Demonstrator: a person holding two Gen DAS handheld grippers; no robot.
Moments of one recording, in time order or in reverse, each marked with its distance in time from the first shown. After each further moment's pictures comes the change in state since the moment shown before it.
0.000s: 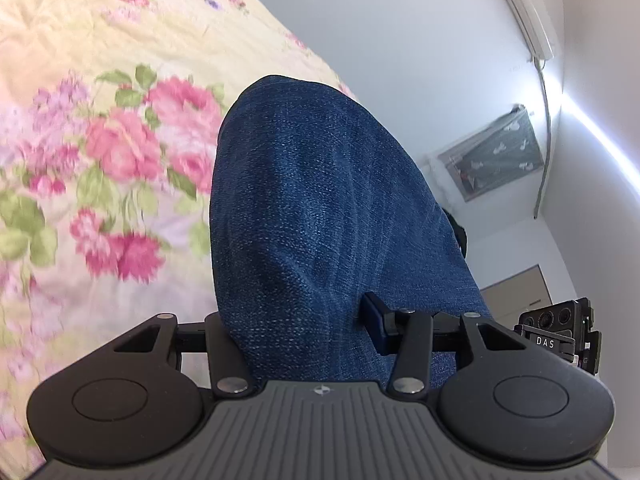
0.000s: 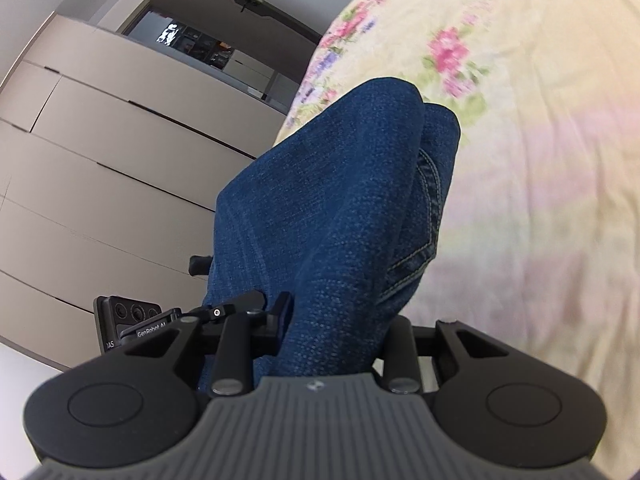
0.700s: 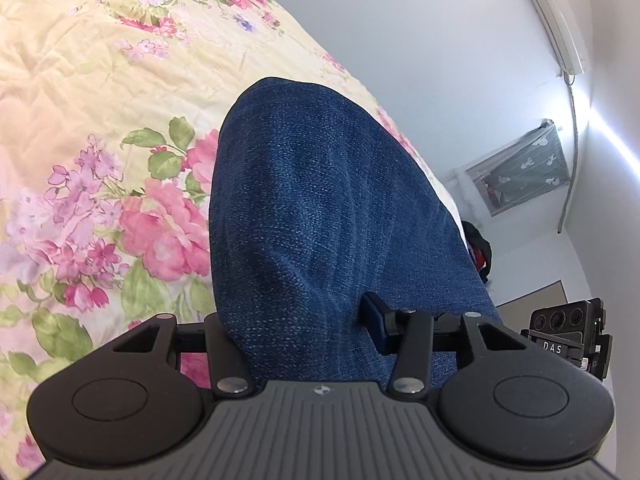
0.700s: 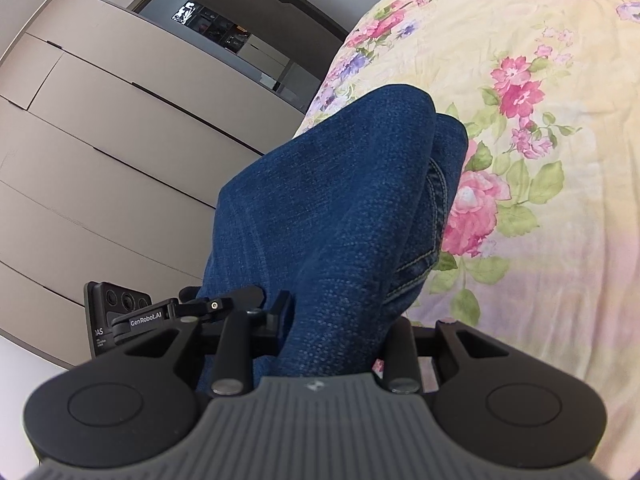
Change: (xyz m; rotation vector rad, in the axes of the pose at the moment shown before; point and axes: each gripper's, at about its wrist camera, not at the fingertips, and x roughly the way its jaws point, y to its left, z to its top) left arm 0.022 0.062 0.104 -0.017 0.024 0.070; right arm 0.110 0.018 0.098 -0.048 0.037 0.001
